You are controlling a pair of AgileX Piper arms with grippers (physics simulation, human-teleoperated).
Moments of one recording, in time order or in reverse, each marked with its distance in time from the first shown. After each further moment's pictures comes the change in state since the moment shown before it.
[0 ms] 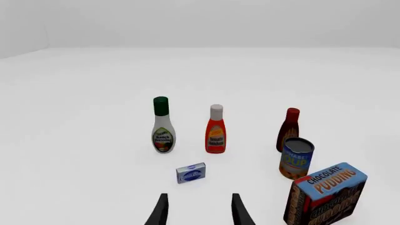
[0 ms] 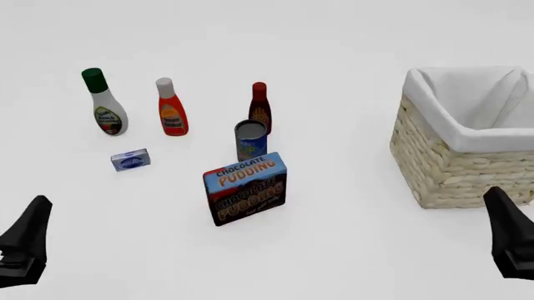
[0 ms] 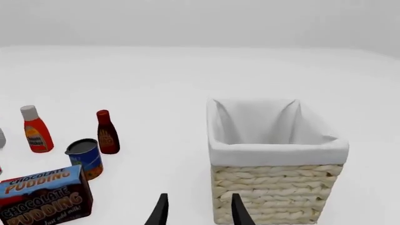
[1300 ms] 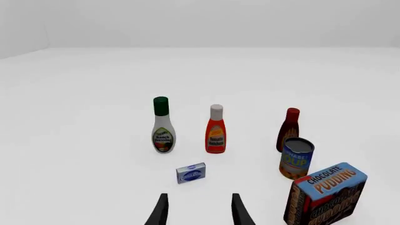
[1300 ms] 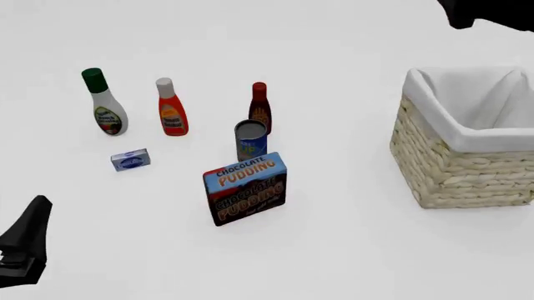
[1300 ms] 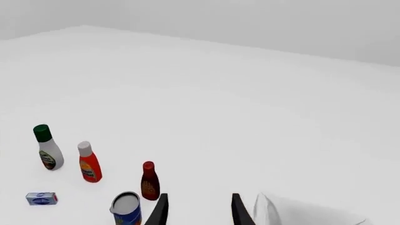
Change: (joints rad) left arm 0.000 0.000 0.000 0.000 0.000; right arm 0.245 0.918 -0.967 0.153 -0.062
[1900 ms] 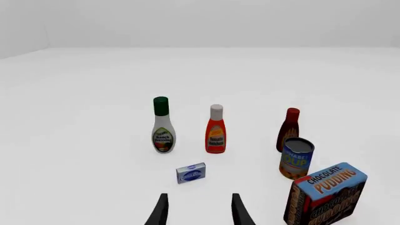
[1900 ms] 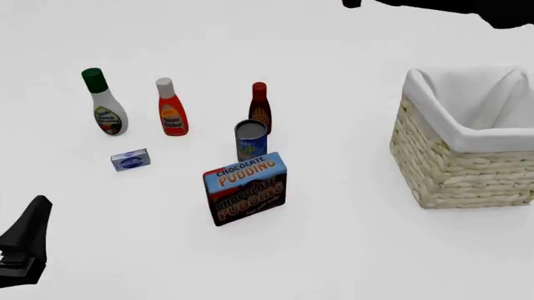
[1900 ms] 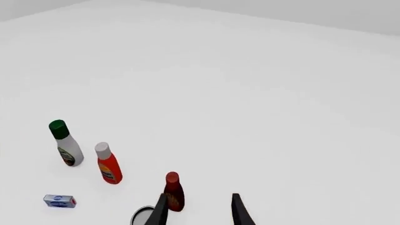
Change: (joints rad) left arm 0.000 0.000 0.000 0.000 0.000; right arm 0.112 0.461 -0.369 0.035 0.030
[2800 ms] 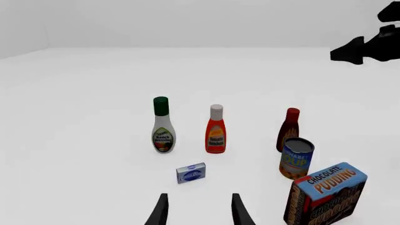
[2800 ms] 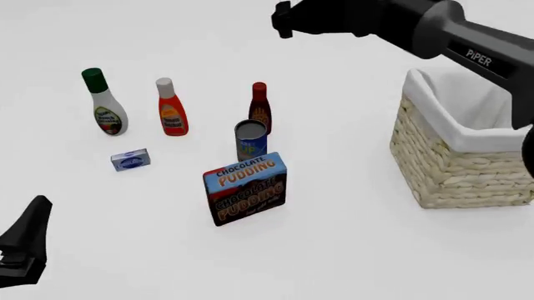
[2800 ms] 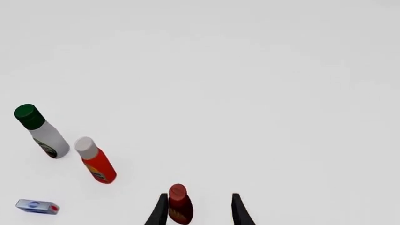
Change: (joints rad) left arm 0.000 0.000 0.000 0.000 0.000; right arm 0.038 0.537 -0.473 0.110 0.003
